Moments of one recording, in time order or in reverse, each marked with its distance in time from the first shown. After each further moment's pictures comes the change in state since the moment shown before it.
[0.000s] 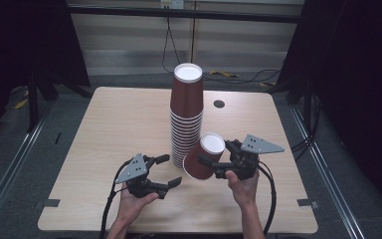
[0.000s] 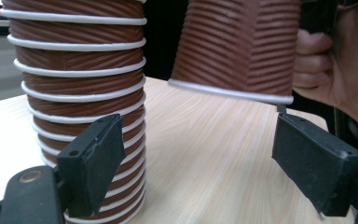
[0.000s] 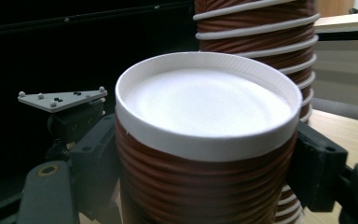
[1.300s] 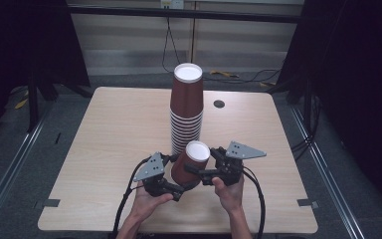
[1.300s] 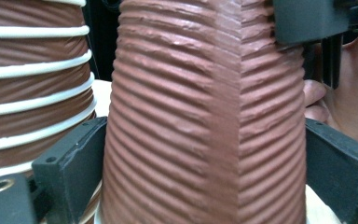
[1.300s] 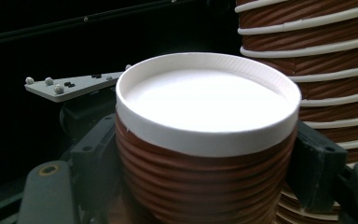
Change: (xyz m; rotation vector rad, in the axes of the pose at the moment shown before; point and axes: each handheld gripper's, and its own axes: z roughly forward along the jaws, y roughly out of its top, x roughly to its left) left arm -0.012 0.007 0.040 -0.007 -0.074 0.037; right arm 0.009 -0.026 0.027 0.007 0.079 0.055
